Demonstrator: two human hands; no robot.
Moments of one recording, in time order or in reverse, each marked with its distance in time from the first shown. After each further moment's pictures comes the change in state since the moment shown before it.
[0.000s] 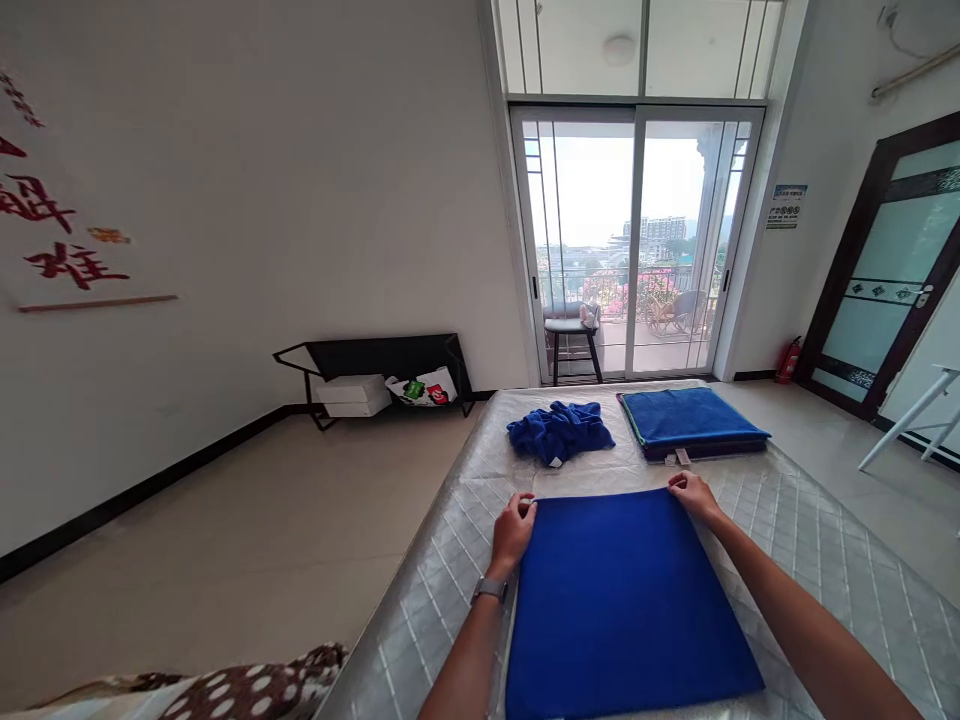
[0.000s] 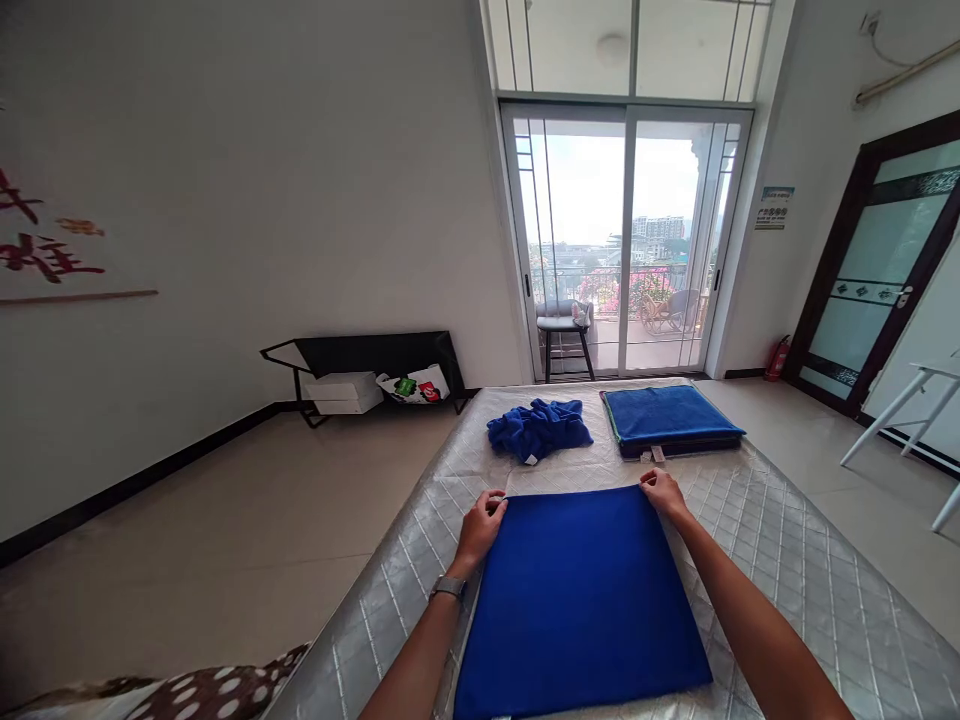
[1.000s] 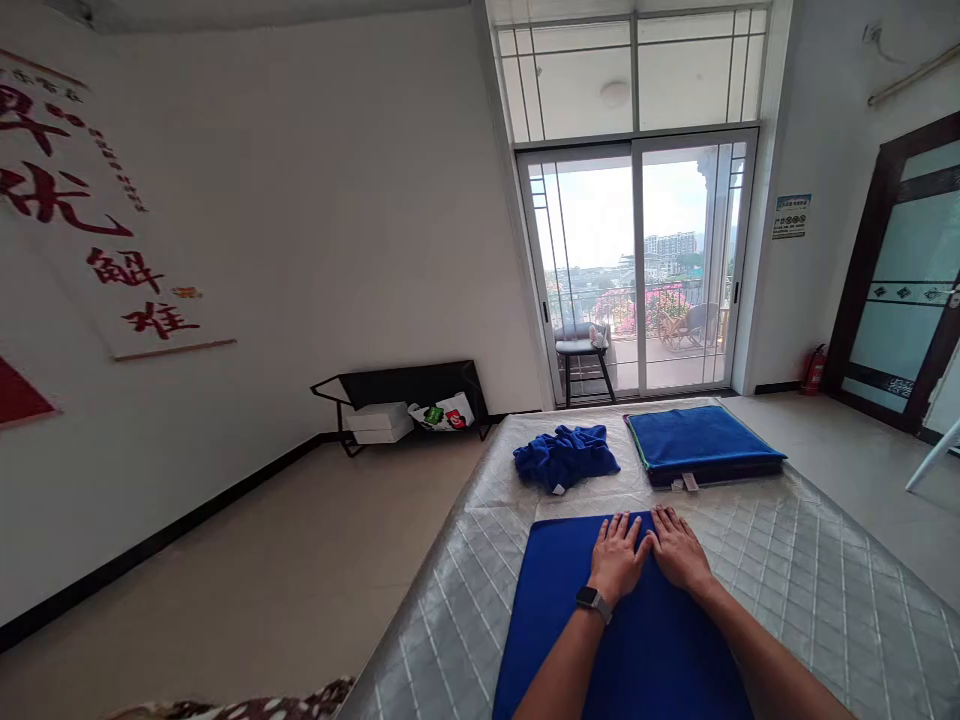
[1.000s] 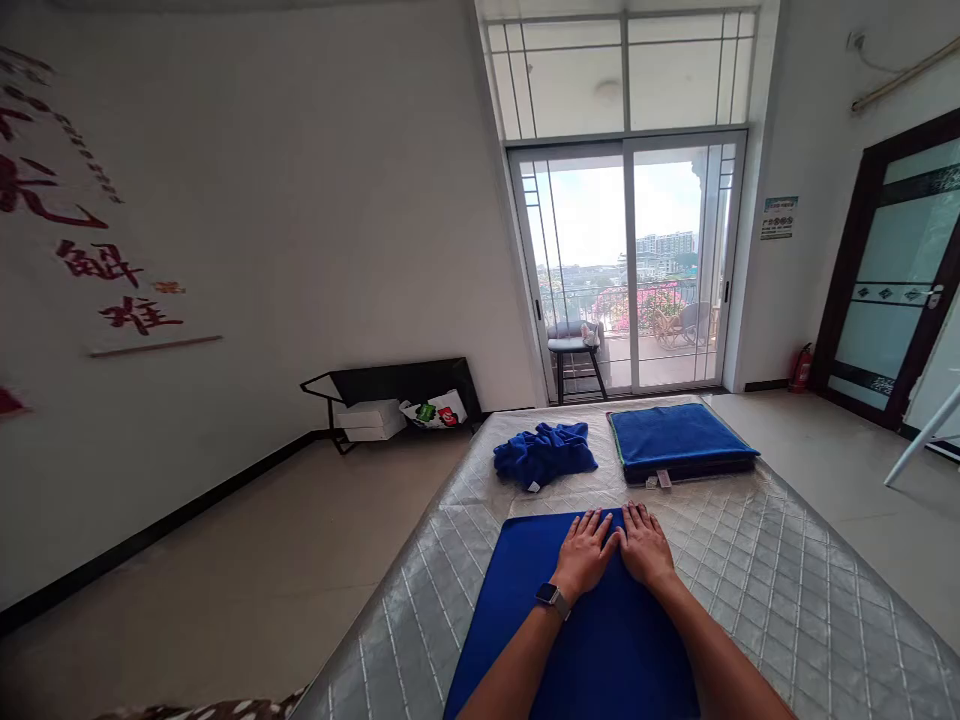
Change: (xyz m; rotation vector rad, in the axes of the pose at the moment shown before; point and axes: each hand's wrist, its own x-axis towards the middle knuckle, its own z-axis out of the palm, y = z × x) left_hand -0.029 0.110 0.133 0.386 -0.211 0.526; right_hand -0.039 -0.024 0.050 -0.416 -0.016 -0.279
